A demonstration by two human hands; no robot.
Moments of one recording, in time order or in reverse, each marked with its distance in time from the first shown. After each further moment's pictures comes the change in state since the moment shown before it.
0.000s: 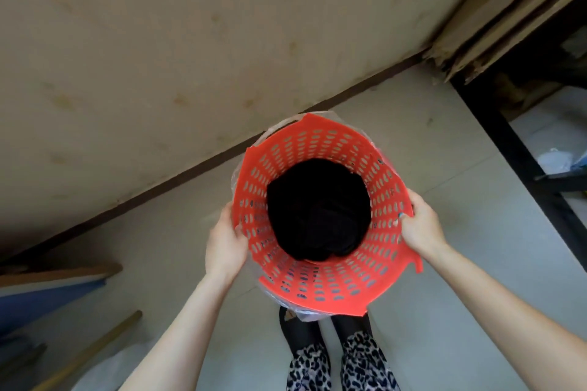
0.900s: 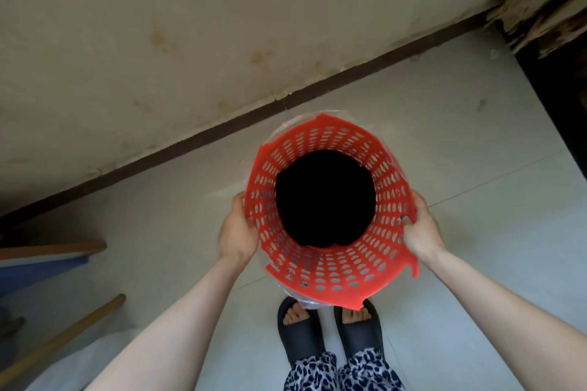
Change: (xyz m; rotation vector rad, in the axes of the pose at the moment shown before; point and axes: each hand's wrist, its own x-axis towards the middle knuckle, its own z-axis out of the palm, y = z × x) left_hand 0.078 -0.092 0.097 0.076 -0.006 -0.088; right_hand 0.085 0.108 0.105 -0.045 -0.111 0.059
